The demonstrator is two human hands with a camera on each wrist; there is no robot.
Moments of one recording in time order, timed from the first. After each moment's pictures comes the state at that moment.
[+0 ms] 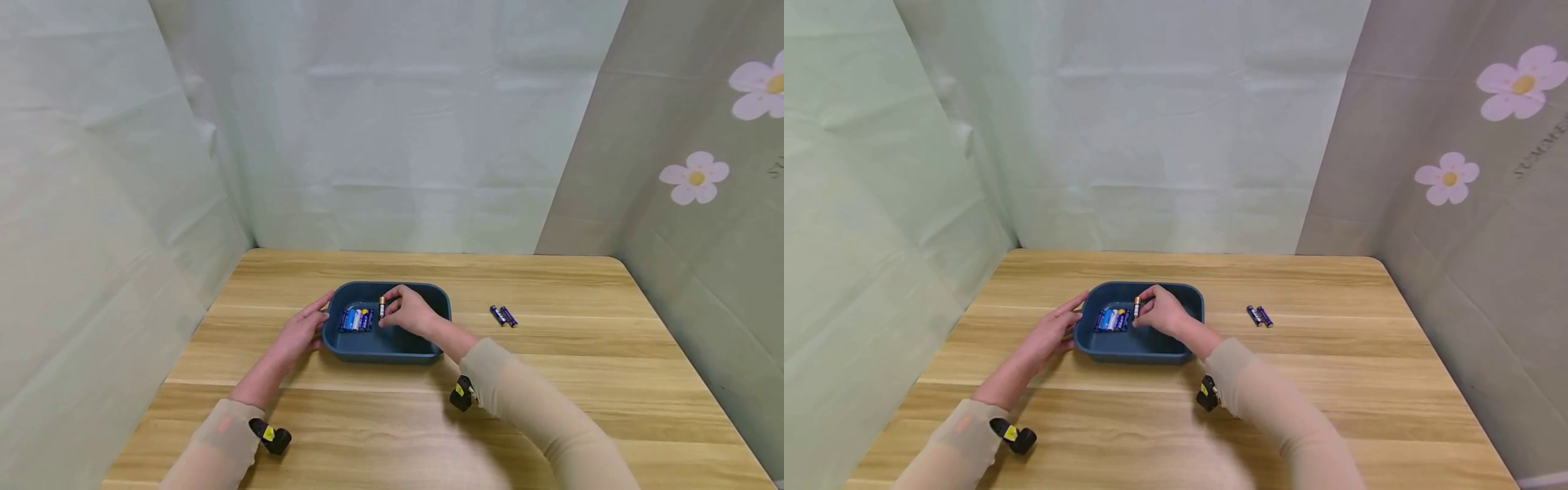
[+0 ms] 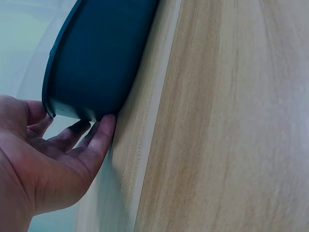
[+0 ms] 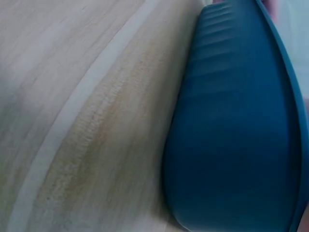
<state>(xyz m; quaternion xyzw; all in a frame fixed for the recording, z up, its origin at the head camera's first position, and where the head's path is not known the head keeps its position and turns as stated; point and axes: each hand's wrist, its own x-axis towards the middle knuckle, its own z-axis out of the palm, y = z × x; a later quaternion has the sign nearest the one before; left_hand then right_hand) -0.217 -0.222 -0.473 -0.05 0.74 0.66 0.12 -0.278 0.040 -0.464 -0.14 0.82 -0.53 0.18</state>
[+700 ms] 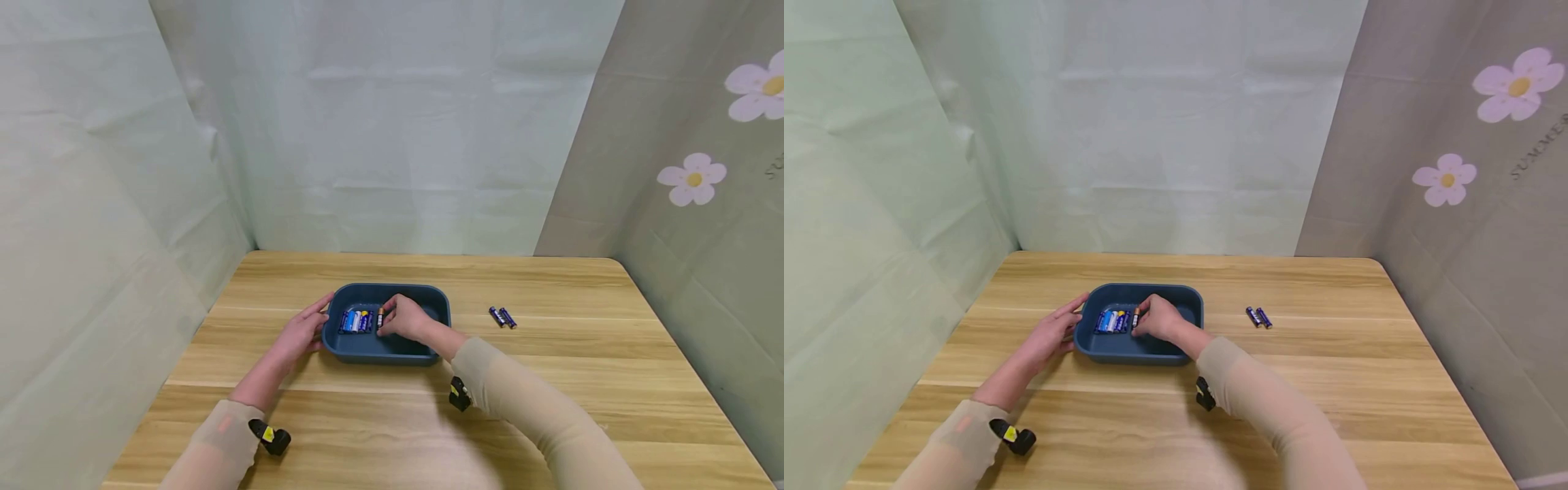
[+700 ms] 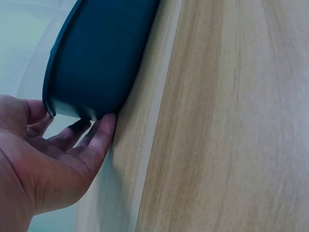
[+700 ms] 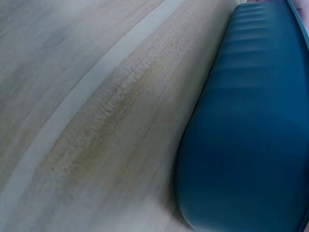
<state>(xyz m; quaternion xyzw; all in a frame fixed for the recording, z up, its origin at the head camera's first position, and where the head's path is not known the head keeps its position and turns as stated) -0.220 -0.224 -0.473 -0.06 0.74 0.65 0.13 -0.277 0.031 -0.469 -0.12 0.85 -0.47 0.21</state>
